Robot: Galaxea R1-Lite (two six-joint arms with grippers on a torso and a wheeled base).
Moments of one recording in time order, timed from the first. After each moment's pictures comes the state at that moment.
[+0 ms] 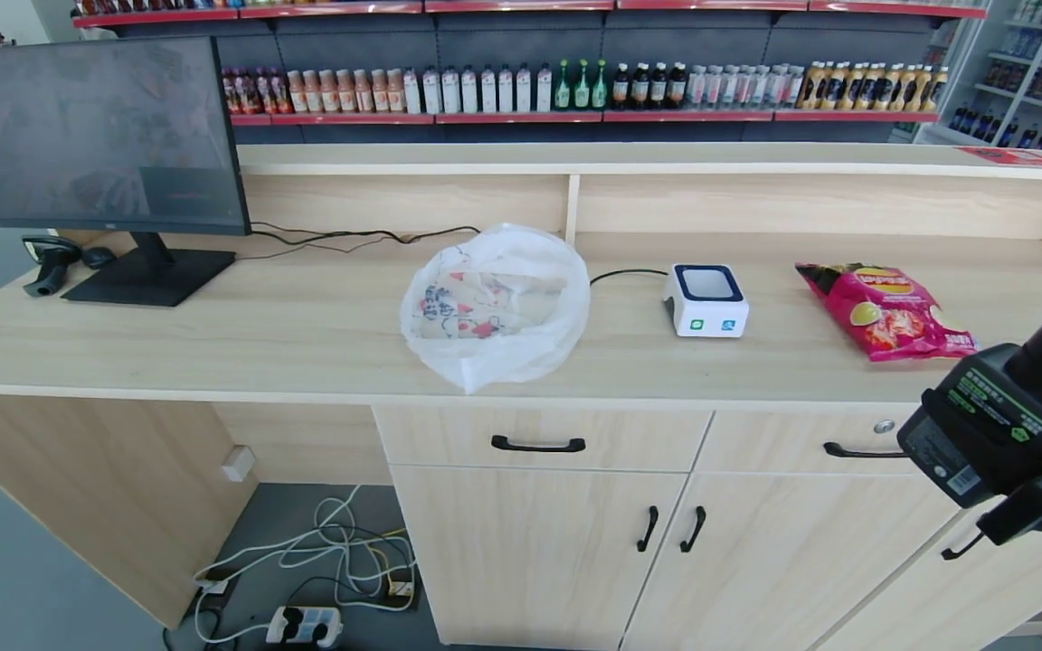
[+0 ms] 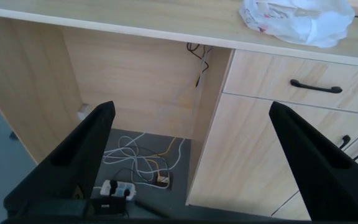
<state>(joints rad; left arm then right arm) 0.00 0.00 0.00 -0.01 0.05 -0.02 0.17 1.35 0.00 -1.55 0.09 -0.17</state>
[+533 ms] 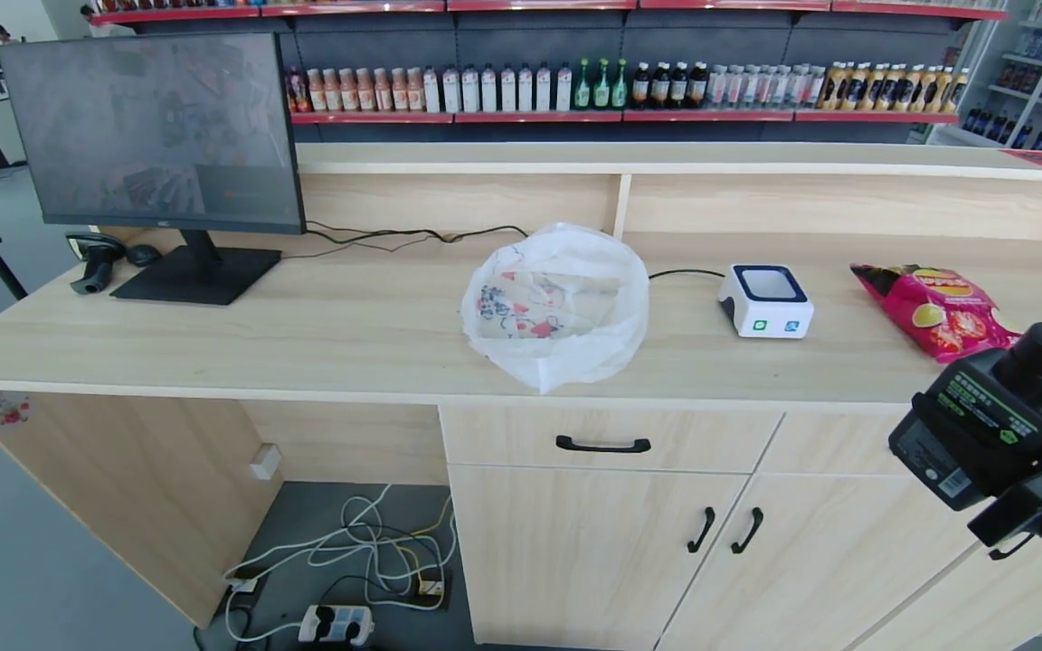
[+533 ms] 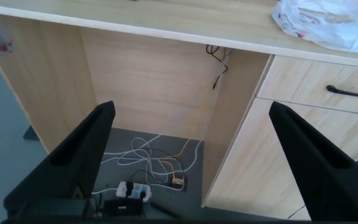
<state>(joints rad) 0.00 0.00 0.00 -0.02 0.05 -0.02 0.17 1.36 0.00 -1.55 0.09 -0.16</state>
